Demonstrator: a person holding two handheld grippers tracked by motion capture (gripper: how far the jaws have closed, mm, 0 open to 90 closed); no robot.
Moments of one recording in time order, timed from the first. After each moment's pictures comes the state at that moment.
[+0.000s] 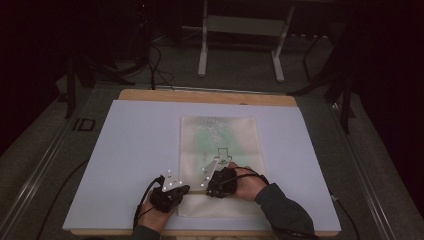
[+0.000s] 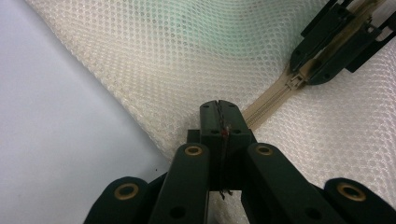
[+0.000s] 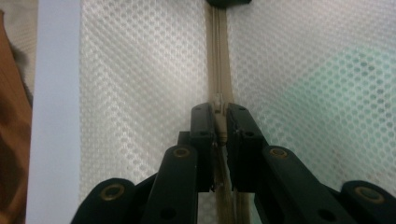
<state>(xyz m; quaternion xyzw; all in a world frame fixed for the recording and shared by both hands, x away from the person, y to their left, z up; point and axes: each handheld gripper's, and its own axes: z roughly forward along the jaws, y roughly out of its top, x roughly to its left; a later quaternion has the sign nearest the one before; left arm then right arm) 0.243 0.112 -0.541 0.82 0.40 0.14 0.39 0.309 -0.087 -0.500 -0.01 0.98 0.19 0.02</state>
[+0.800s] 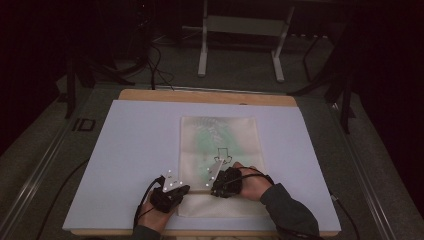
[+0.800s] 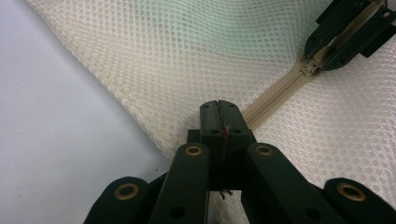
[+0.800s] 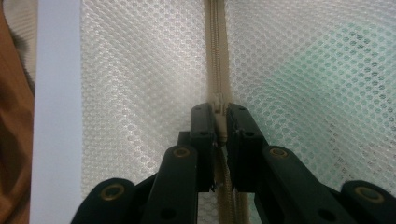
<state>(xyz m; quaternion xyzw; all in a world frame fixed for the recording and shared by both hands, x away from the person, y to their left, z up) 0.242 0.110 -0.541 0.82 0.40 0.14 0.39 0.309 -0.100 -0.497 -0.01 0.98 0.19 0.02</state>
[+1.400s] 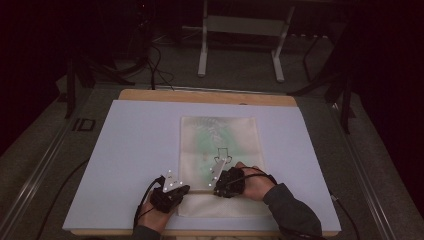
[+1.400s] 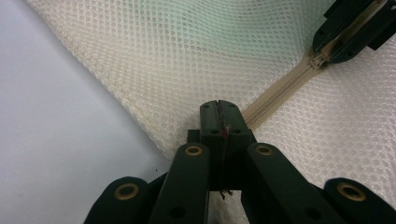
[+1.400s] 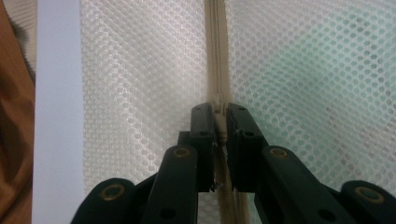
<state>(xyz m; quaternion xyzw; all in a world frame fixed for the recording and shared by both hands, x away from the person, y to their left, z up) 0.242 0.110 -0.541 0.82 0.40 0.14 0.39 0.309 -0.107 -0.496 -0.01 0.98 0.18 0.02</state>
